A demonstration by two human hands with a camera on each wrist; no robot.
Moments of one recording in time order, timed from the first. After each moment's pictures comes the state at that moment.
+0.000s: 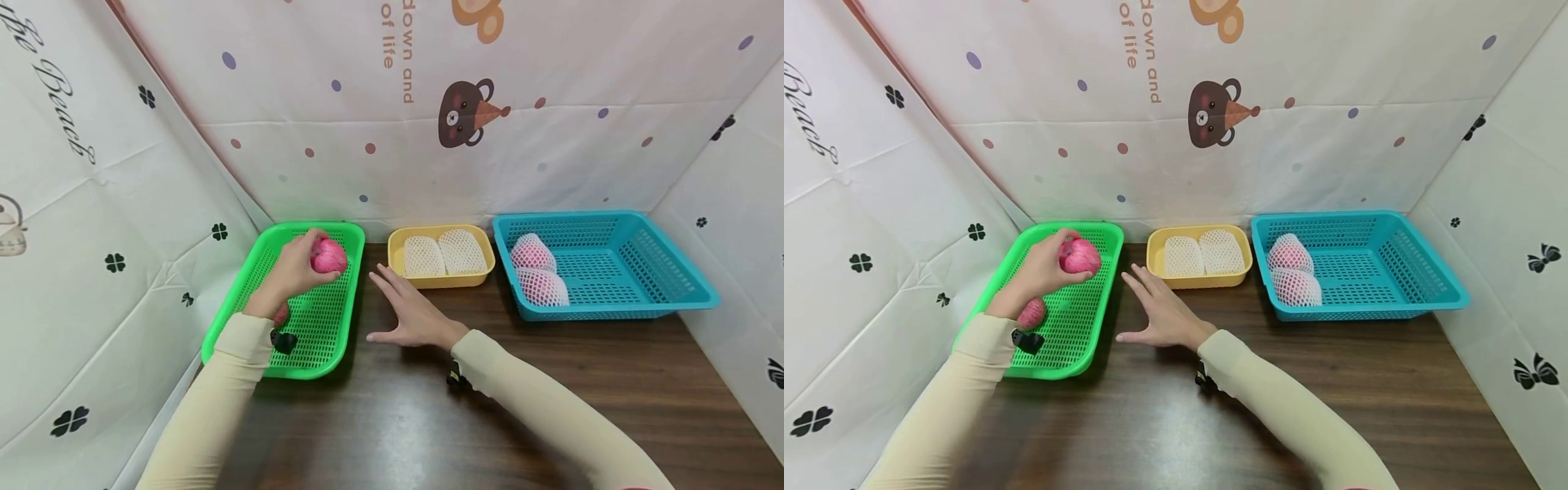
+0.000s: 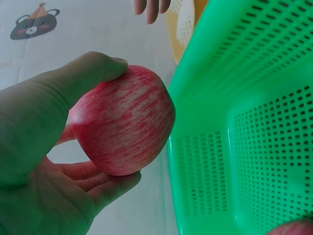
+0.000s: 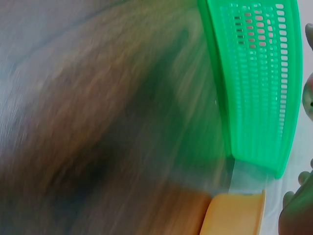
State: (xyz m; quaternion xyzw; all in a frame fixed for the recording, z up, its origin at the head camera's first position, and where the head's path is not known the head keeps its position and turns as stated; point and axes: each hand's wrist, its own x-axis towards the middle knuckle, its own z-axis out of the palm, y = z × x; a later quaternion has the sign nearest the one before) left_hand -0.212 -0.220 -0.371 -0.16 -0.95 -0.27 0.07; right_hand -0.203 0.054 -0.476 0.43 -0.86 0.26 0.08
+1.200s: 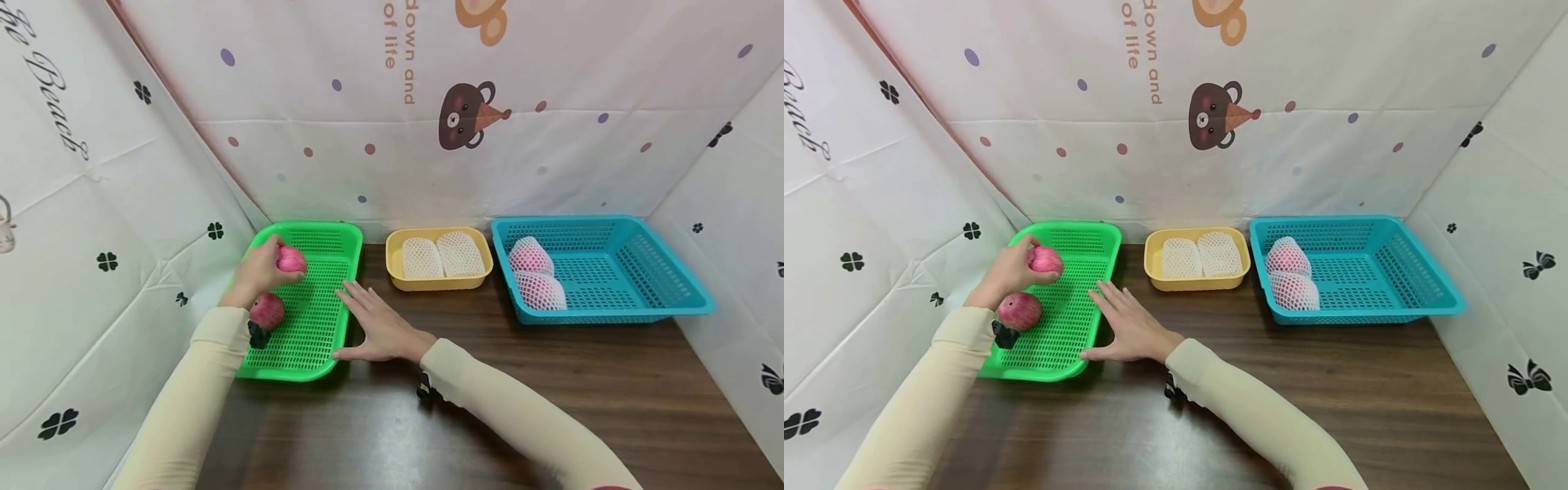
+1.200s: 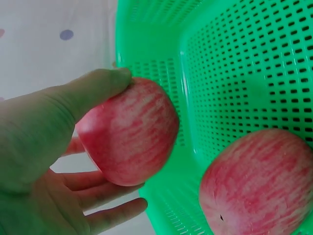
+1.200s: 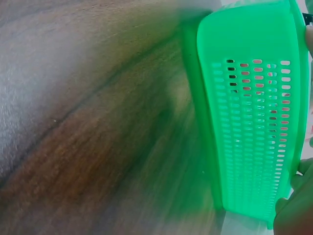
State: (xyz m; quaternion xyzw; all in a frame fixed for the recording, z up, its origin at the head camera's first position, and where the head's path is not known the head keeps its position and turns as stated) left_hand -0.227 -0.285 -0.390 -0.05 -0.97 -0.23 0.03; right_hand -0.183 0.001 -0.475 0.46 -0.86 0.23 0.01
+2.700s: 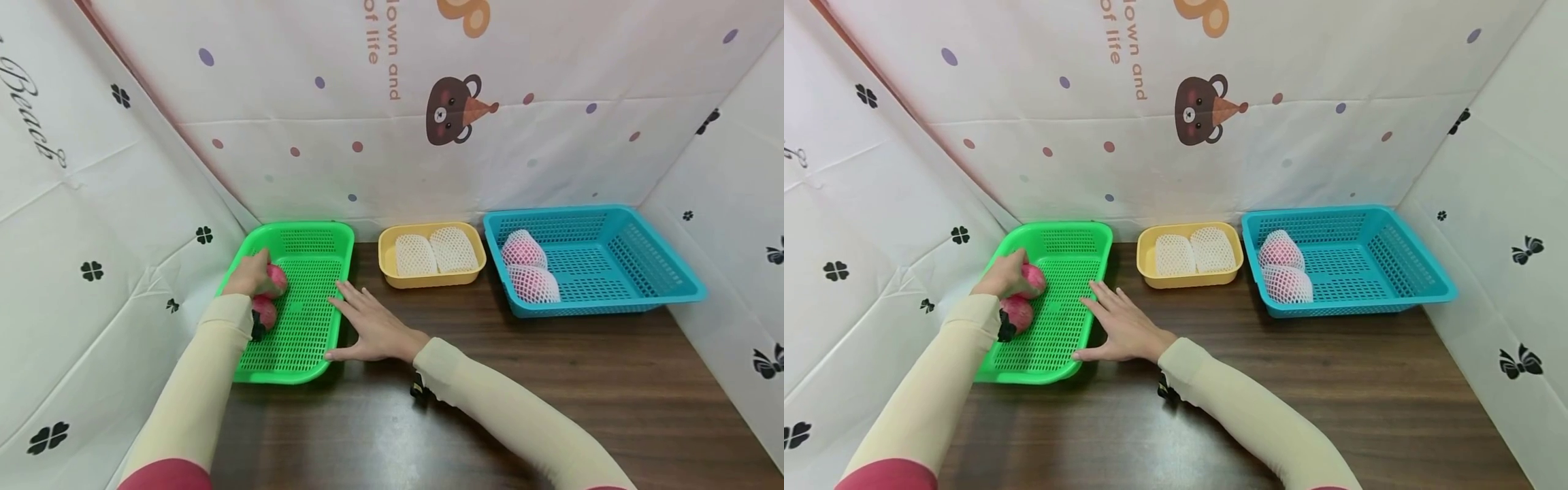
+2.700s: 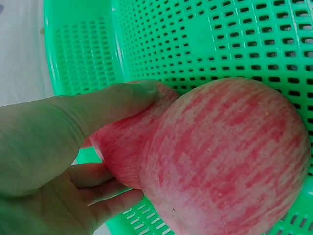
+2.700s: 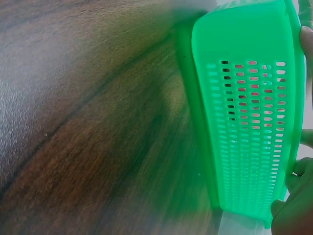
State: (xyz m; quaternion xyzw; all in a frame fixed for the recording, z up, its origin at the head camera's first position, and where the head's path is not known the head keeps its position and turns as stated) left_hand -0.251 -0.303 -0.414 0.01 -0.98 -0.17 -0.10; right_hand -0.181 0.000 -0.472 0.45 -0.87 0.22 -0.01
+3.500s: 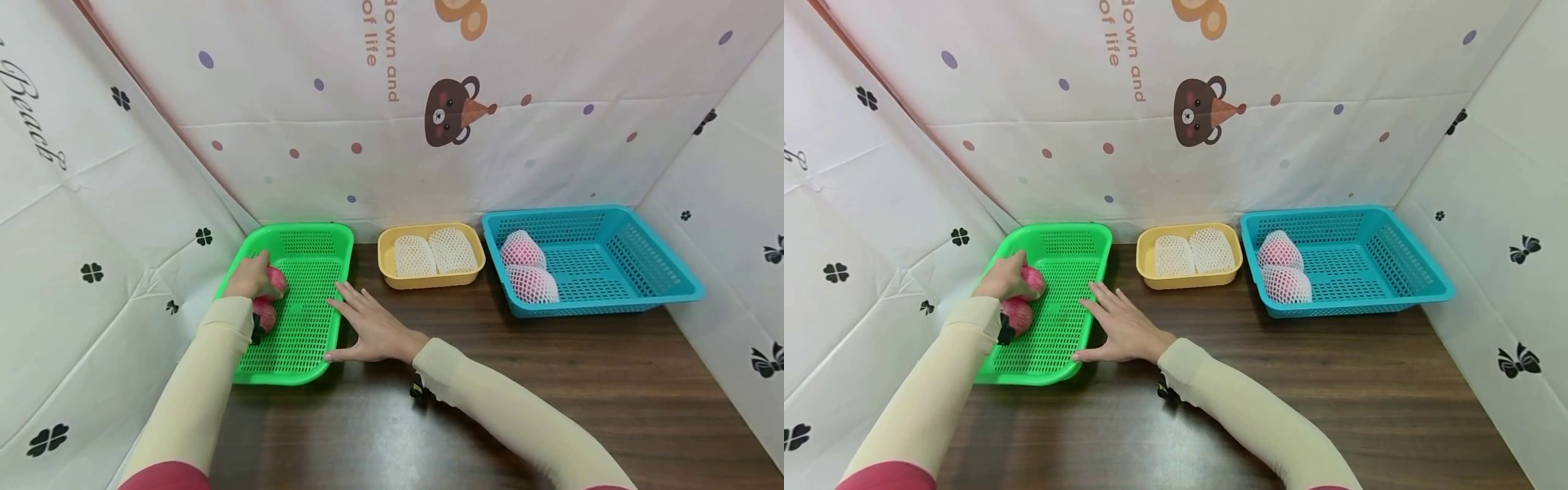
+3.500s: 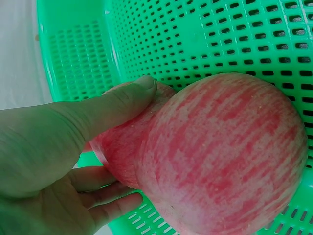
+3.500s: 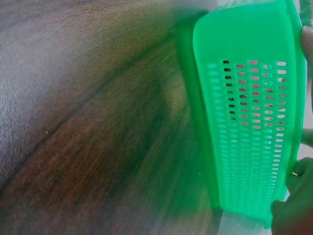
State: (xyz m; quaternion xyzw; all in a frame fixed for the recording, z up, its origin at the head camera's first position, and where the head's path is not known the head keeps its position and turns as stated) left_hand -0.246 -0.300 -0.413 0.00 -0.98 -0.15 -0.09; right_hand -0.181 -0.001 -0.473 0.45 -0.87 0.21 0.00
